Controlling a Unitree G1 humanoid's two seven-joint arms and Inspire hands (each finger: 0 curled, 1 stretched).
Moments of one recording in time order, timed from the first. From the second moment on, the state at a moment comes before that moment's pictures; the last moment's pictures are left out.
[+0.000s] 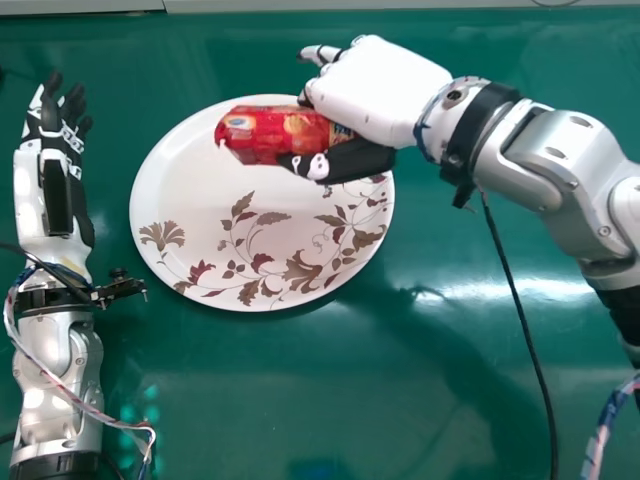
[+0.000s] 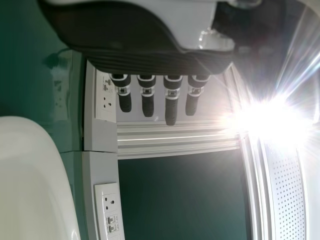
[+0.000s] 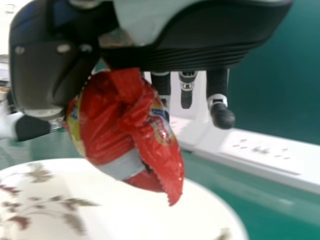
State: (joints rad) left arm -0.16 0.19 0.27 0.09 -0.11 -0.43 0.00; right arm -0.86 -0.69 0.39 -0.06 -0.80 -0.40 0.46
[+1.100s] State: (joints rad) left arm -0.16 0.18 0.26 0.09 -0.09 -0.44 0.00; right arm -0.85 -0.54 0.47 0.17 -0.93 -0.46 0.39
